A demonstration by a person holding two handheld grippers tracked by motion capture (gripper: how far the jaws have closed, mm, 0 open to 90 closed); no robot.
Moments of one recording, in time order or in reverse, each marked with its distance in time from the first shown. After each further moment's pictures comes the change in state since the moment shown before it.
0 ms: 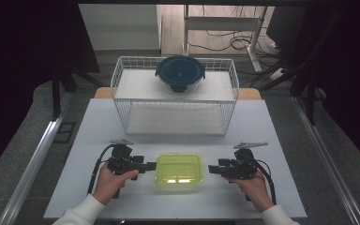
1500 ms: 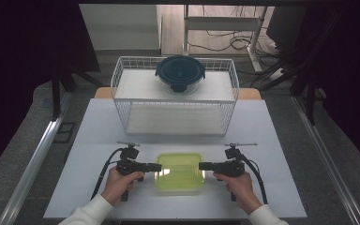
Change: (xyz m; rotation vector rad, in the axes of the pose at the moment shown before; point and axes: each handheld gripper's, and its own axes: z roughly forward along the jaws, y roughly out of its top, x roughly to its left) left arm 0.004 -0.006 0.023 0.048 -0.130 -0.134; right arm 0.006 0.002 0.030 0.003 0.166 0.234
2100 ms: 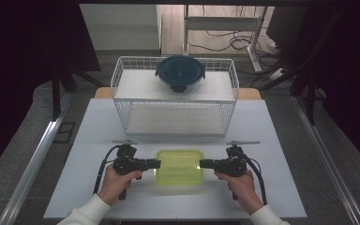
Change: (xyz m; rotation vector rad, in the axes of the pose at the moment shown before) left arm -0.019 0.004 -0.017 -0.074 0.010 0.103; right arm 0.016 0.005 -0.010 -0.045 -0.012 -0.115
